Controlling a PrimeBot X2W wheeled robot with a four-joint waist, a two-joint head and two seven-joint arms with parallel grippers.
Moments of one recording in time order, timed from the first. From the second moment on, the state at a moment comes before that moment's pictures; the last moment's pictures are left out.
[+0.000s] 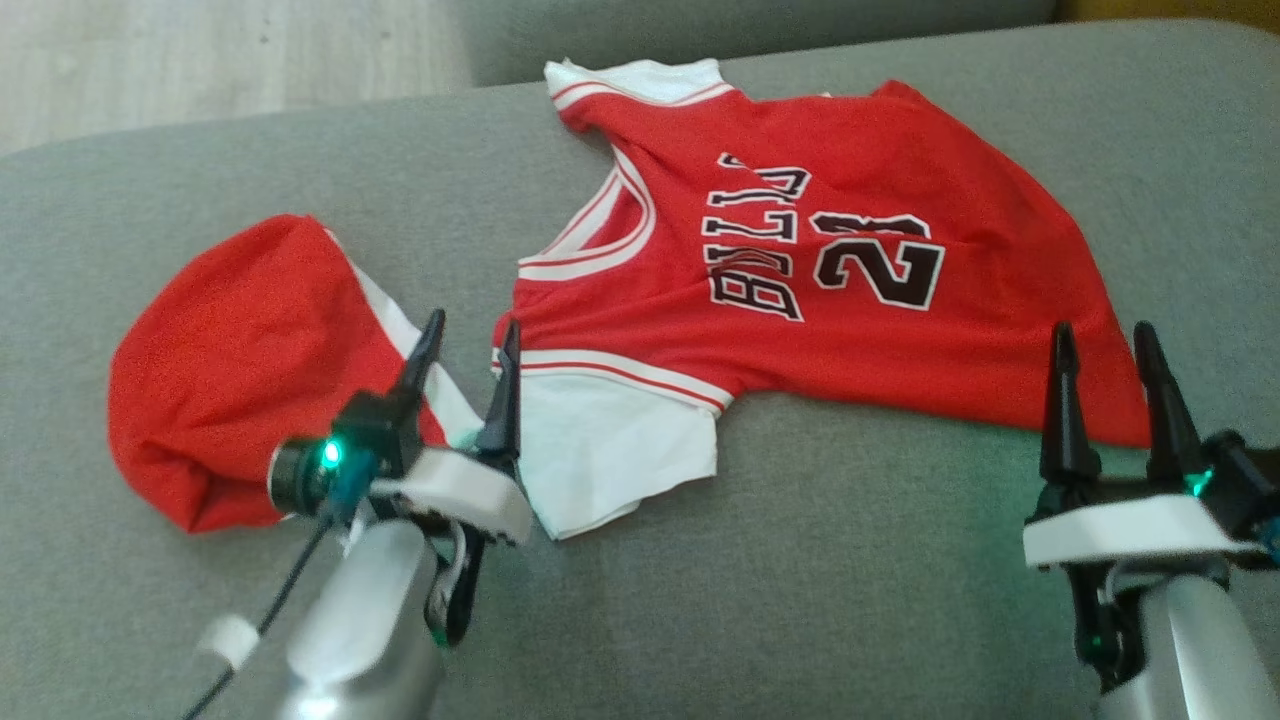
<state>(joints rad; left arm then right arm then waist) -0.47 0.06 -0.42 0.66 -0.35 0.02 -0.25 -0.12 -0.04 -0.08 0.23 0.17 0.13 -0.25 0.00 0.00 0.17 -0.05</state>
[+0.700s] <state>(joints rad) -0.18 0.05 -0.46 0.43 -0.32 0.06 -0.23 -0.07 -0.04 -0.09 0.22 0.17 0.13 -0.25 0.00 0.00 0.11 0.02</state>
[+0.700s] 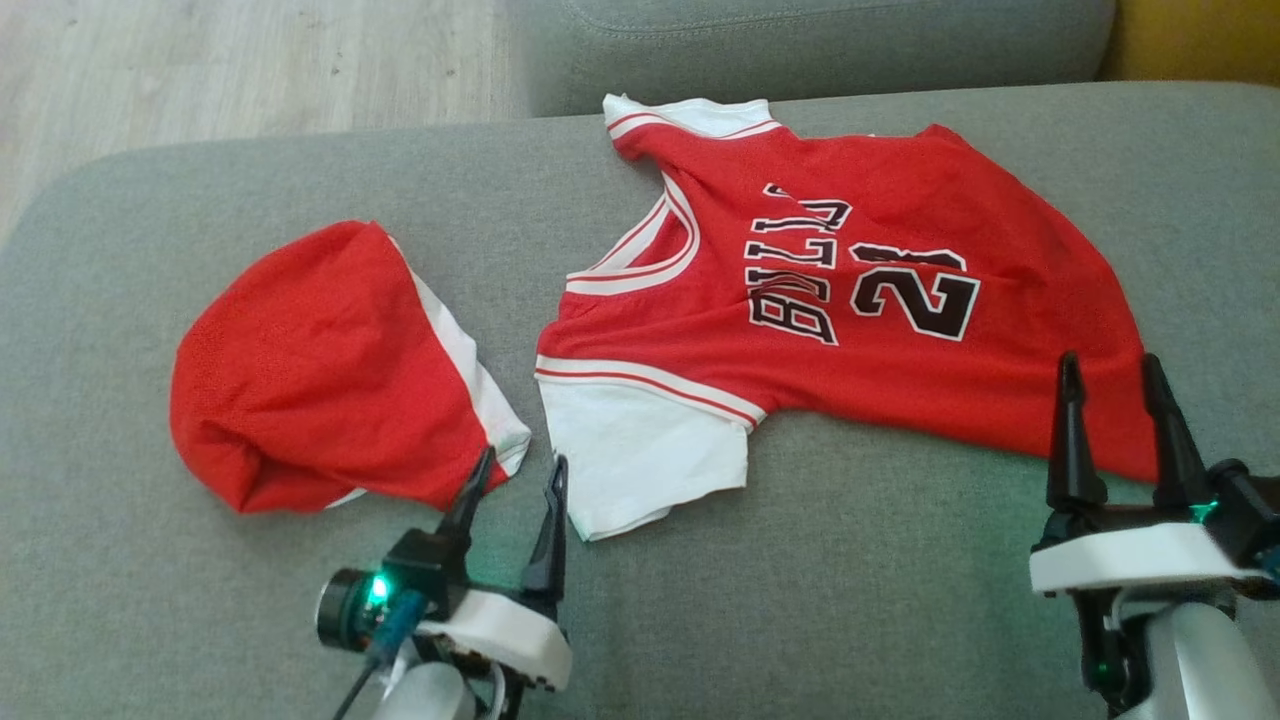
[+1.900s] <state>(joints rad) -0.26 0.05 -0.54 0.55 -0.42 0.02 -0.14 -0.08 -0.04 -0.14 0.28 0.15 0.13 -0.25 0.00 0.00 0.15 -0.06</state>
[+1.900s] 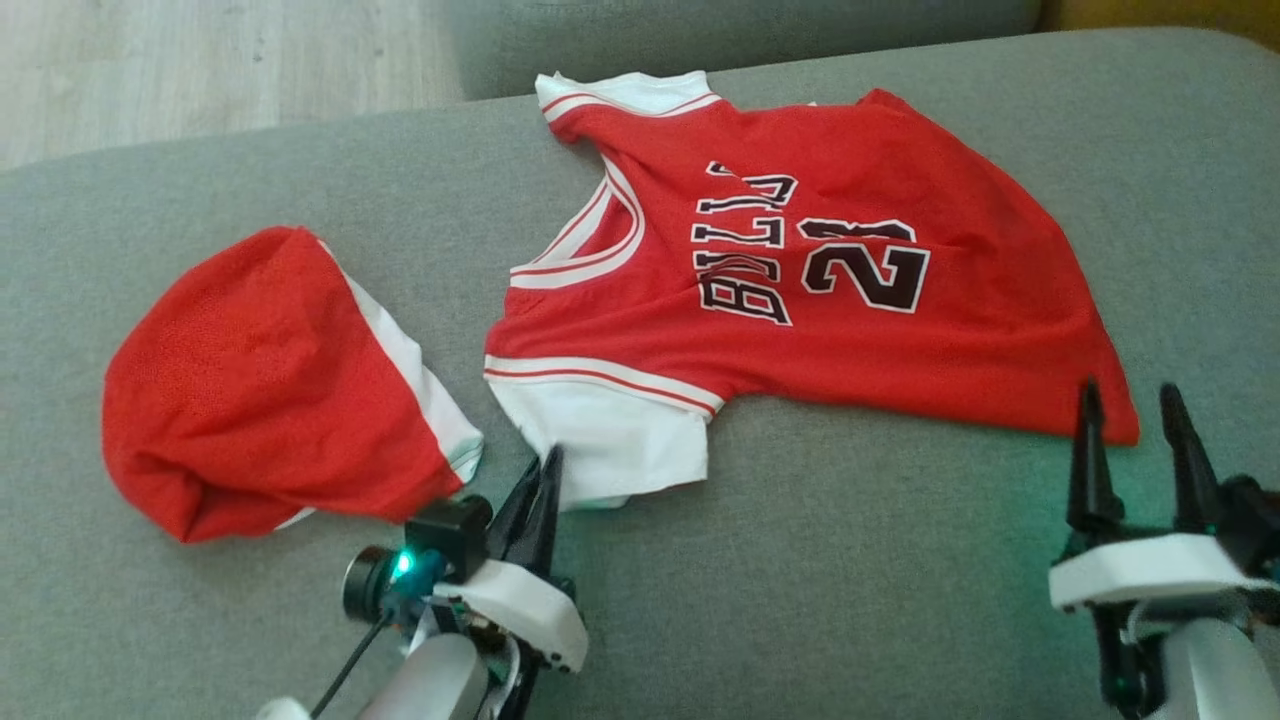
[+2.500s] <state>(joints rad) -0.23 0.05 -0.44 0.23 -0.34 -0.04 -0.25 -0.23 -0.04 -0.35 0.69 0.09 0.13 -0.20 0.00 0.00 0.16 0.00</state>
